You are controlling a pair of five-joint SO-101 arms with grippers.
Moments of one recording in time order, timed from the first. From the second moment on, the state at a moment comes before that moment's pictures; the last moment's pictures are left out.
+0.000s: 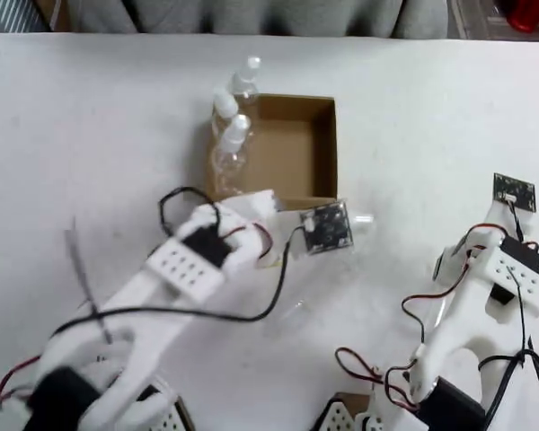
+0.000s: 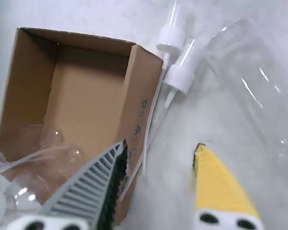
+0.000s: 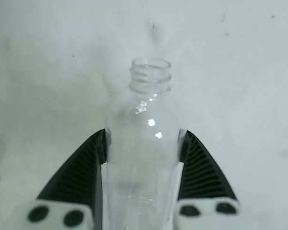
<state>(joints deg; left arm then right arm) 30.5 -18.2 44.1 34.6 -45.5 32.9 -22.4 44.0 61.3 17.1</state>
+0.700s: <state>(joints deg) 37.8 13.8 25.7 26.2 -45.6 32.8 -22.4 45.2 60.8 17.1</state>
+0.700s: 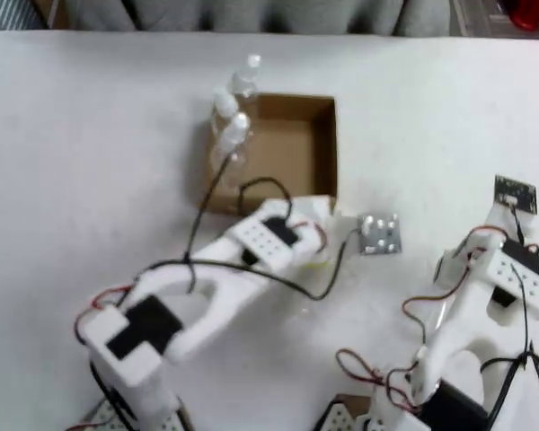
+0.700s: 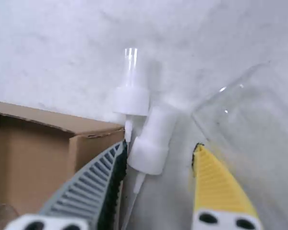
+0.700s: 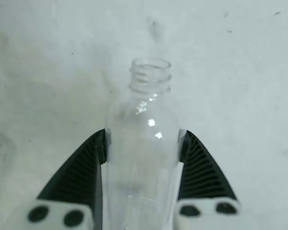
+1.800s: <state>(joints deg) 37.6 23.3 14.8 32.3 -45.5 32.8 -22.4 45.2 60.8 17.1</state>
